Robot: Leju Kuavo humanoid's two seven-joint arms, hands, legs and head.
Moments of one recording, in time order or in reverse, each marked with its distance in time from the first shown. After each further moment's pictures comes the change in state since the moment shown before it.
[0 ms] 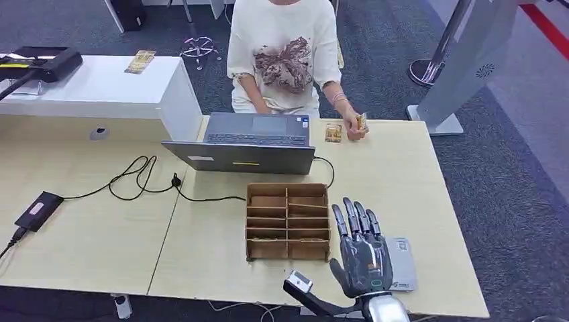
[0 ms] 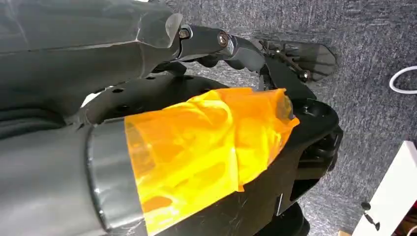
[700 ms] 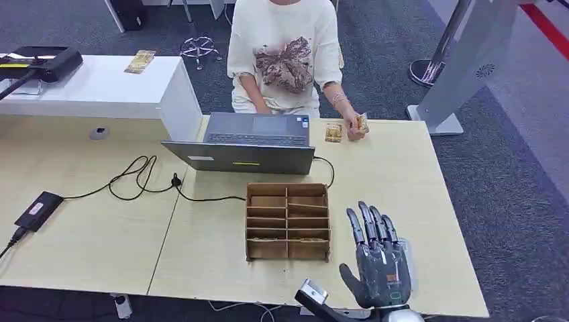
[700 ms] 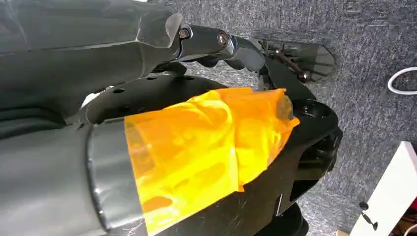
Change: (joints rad) left arm 0.004 0.000 0.000 0.000 0.005 0.000 -0.008; right arm 0.070 -0.053 -0.028 -0.114 -0.040 -0.038 -0.010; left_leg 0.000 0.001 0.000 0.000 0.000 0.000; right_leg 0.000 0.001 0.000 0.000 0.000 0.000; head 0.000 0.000
